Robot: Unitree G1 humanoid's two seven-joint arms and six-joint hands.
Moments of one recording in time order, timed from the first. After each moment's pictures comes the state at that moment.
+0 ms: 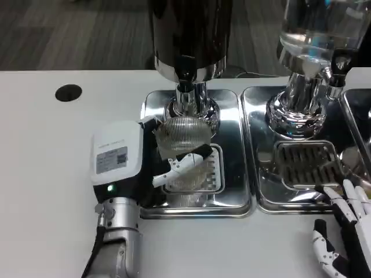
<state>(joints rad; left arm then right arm) -0.24 0.18 -0.42 0.42 0.84 0.17 0.62 0.26 -0.45 0.23 0.31 -0.80 -0.25 -0.68</state>
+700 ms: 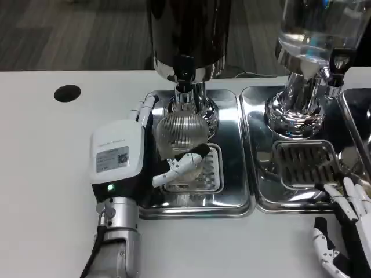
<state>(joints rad) -0.24 0.20 -0.44 0.40 0.88 0.22 0.61 0.24 -0.45 0.24 0.34 -0.78 -0.27 -0.69</state>
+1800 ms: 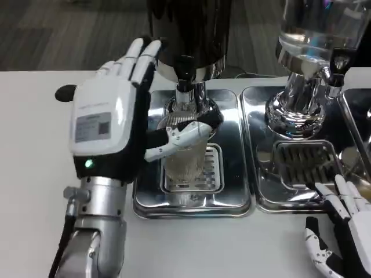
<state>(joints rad) -0.10 0.27 -0.34 -0.18 0.92 0.15 0.38 0.26 -0.45 0.25 0.27 -0.80 -0.25 -0.68</state>
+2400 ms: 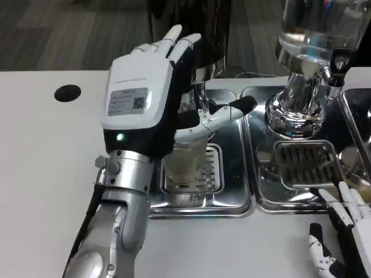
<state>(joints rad) -0.22 0.20 -0.38 -0.13 0.99 0.18 0.26 0.30 -0.45 0.24 0.26 -0.80 -0.25 -0.68</state>
